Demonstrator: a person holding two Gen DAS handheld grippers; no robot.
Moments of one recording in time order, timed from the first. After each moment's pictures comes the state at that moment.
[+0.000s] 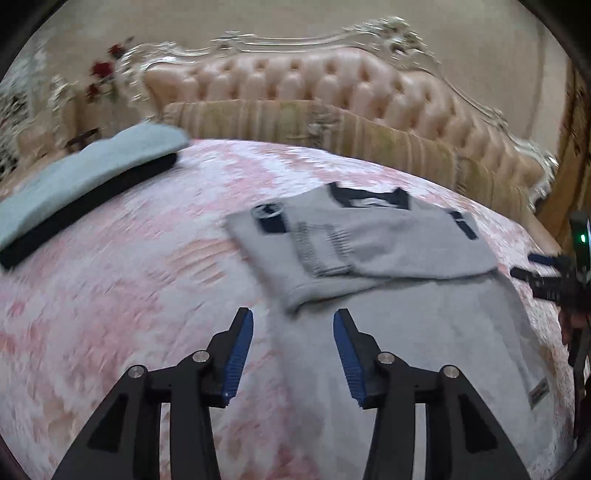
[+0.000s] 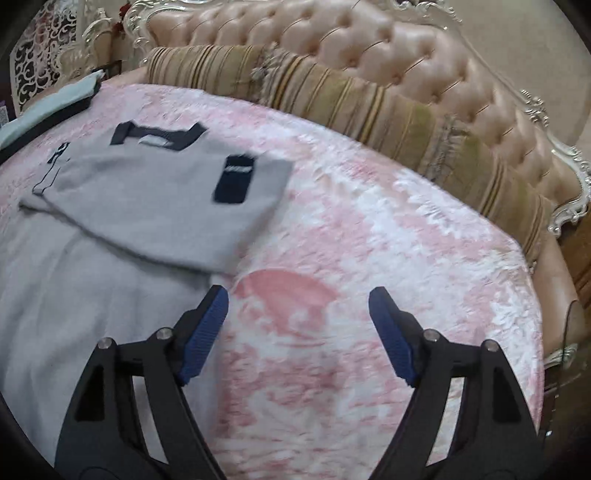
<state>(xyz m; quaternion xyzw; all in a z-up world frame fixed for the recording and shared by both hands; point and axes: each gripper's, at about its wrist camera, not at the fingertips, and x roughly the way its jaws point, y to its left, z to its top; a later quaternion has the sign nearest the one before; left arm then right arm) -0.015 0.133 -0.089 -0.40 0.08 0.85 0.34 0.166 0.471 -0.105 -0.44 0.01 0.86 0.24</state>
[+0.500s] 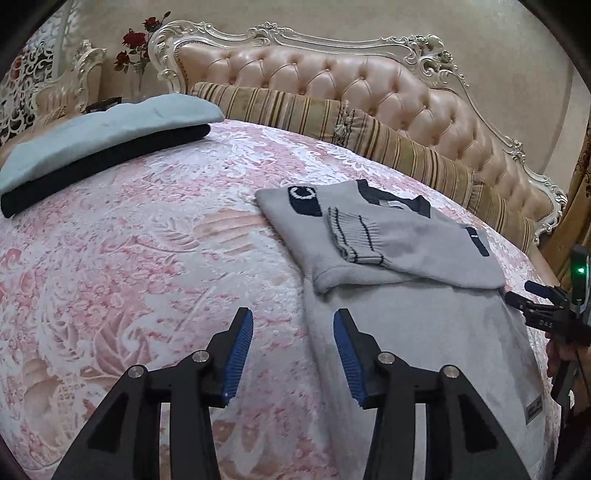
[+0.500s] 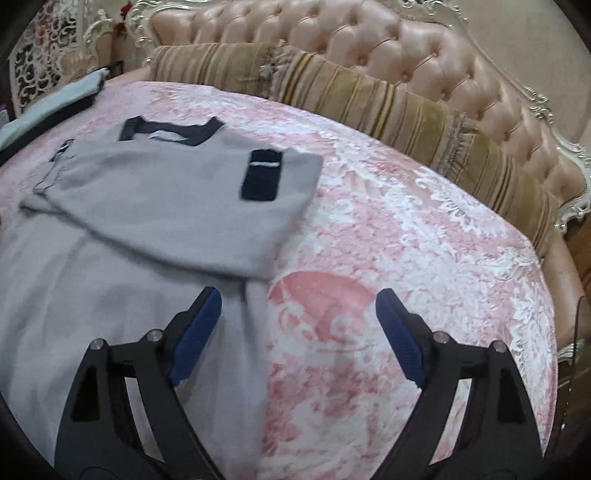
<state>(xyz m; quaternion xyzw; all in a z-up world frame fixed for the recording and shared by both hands) -0.021 0.120 -0.102 -0.41 0.03 0.85 0.34 0.148 0.456 -0.115 -0.44 0.01 0.87 0.24</state>
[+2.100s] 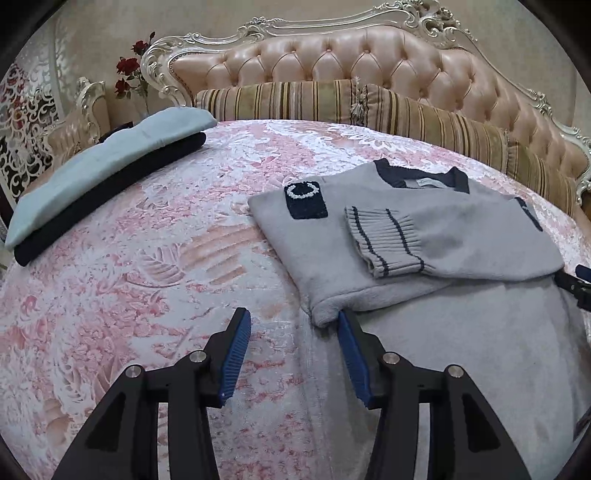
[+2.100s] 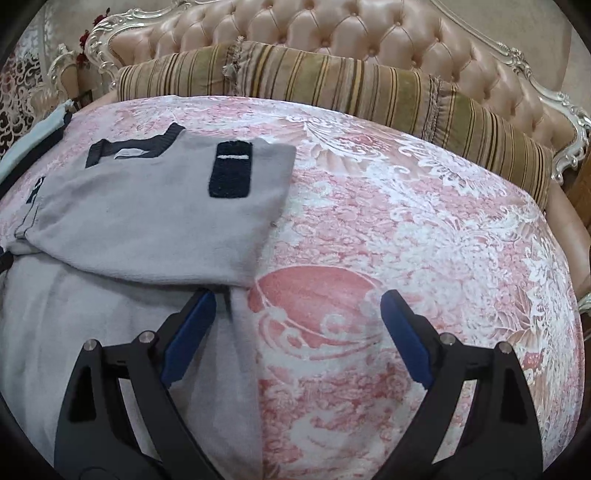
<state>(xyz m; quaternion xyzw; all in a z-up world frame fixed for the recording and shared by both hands) -0.031 0.172 -0.115 -0.39 0.14 0.87 0.26 0.157 0.484 -0.130 -0.43 0.09 0.85 0.28</state>
